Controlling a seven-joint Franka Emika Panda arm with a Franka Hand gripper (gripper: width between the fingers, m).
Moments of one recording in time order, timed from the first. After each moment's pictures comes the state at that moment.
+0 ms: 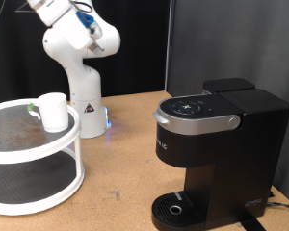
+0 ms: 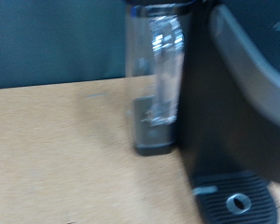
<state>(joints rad) 0.02 -0.75 -0.41 -2.62 0.43 1.84 -1.00</state>
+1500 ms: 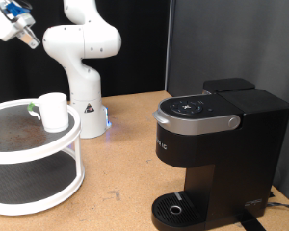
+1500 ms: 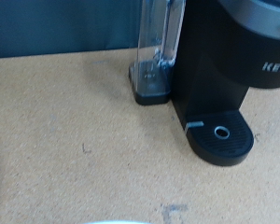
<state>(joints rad) -0.12 -0.80 -0.69 -2.53 0.22 1.66 -1.18</state>
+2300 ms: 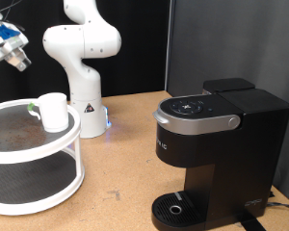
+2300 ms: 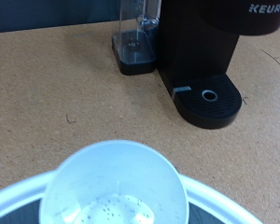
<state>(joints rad) -0.12 -0.75 -0.78 -2.60 0.18 1.80 -1.23</state>
